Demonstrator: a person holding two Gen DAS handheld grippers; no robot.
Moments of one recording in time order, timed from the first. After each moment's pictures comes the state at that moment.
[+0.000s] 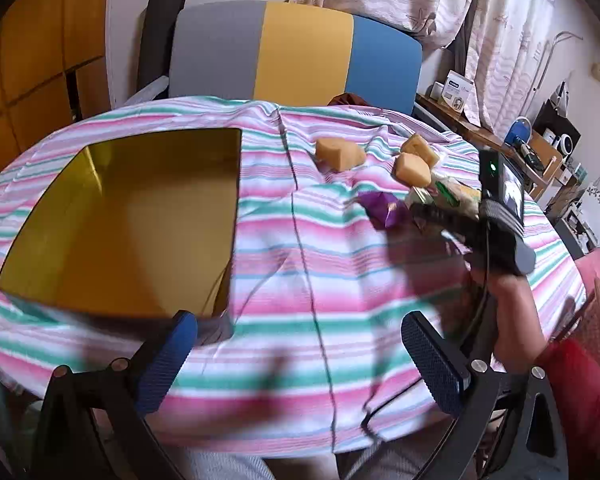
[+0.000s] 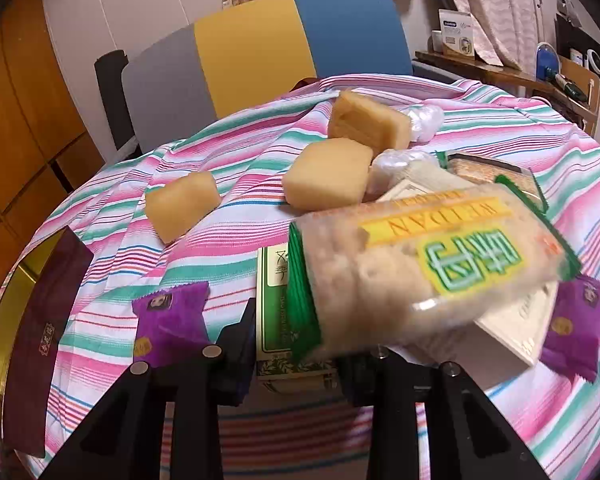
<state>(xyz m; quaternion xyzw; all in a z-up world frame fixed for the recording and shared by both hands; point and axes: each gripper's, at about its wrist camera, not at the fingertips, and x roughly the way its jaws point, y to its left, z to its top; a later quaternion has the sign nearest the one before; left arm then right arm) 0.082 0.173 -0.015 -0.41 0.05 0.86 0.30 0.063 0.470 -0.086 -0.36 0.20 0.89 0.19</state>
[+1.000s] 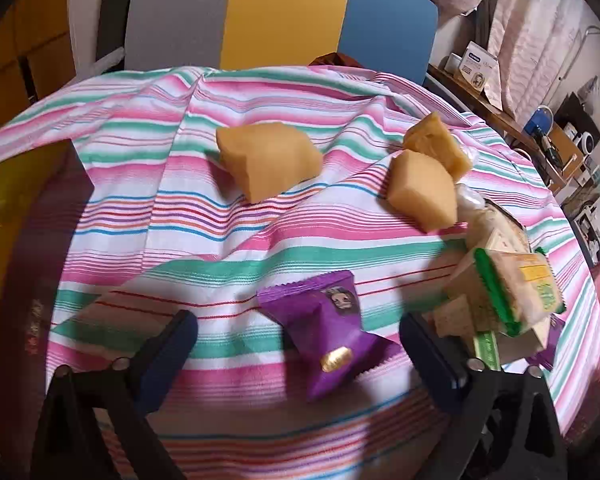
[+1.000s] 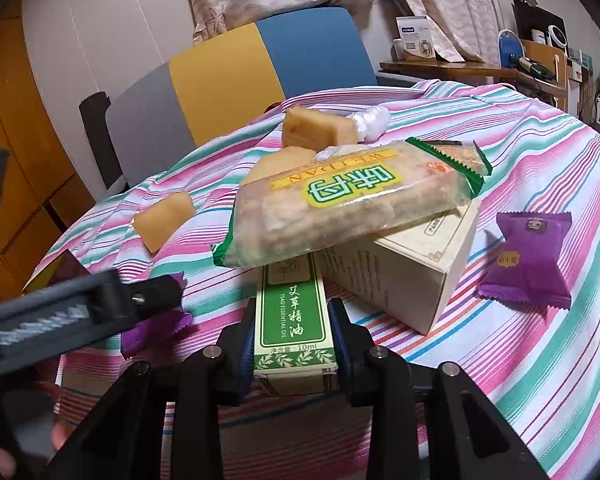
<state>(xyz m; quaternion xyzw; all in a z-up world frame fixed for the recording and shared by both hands) -0.022 0.366 -0.076 -0.48 0.05 0.83 0.29 0.110 0.476 -0.092 -0.30 0.24 0.89 0.23</state>
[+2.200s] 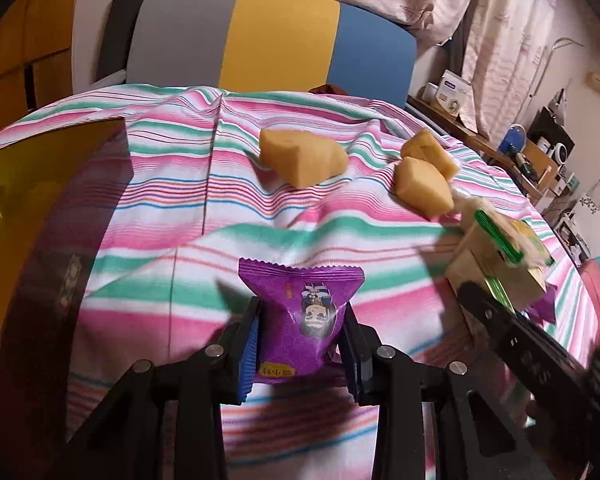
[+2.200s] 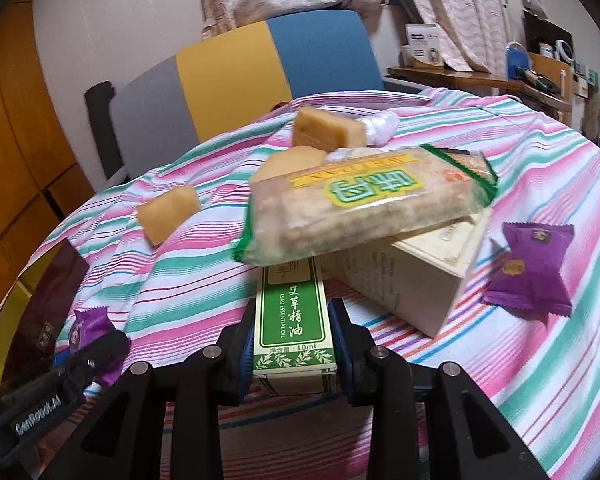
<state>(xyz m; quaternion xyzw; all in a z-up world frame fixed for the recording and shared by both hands) -0.001 0.298 -0.088 -0.40 0.02 0.85 0.34 0.104 0.469 -0.090 -0.31 0.21 0.90 0.22</state>
